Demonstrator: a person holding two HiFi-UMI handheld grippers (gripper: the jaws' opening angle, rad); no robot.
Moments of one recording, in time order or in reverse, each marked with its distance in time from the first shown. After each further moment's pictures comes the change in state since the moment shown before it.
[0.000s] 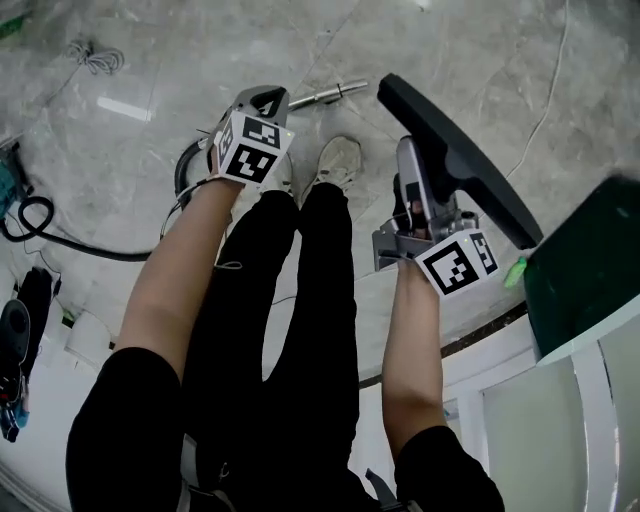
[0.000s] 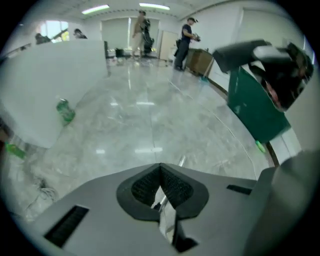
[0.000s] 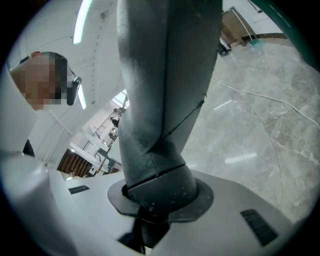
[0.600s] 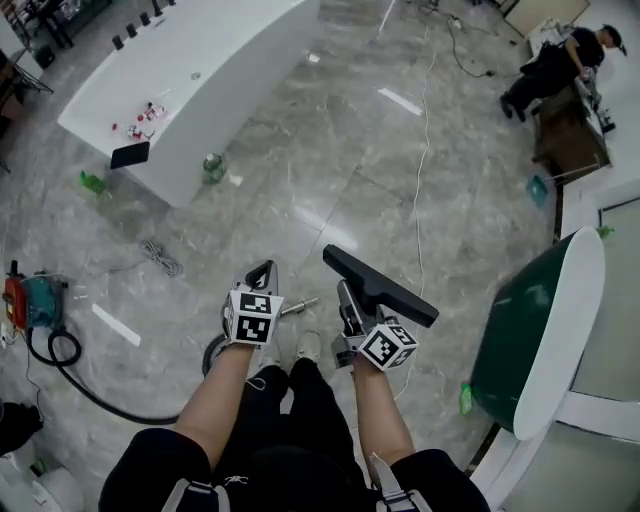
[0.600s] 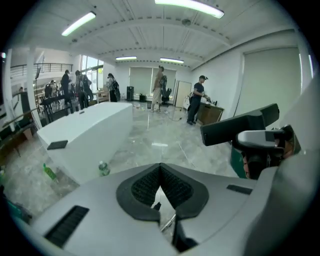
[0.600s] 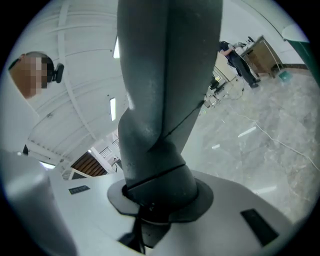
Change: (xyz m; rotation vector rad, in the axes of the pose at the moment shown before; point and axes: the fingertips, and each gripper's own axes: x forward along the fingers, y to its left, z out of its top) left arm -0.490 -0.026 0.250 -0.153 -0.470 0.132; right arm -0.166 0.346 0.168 -0.185 -0.236 0.205
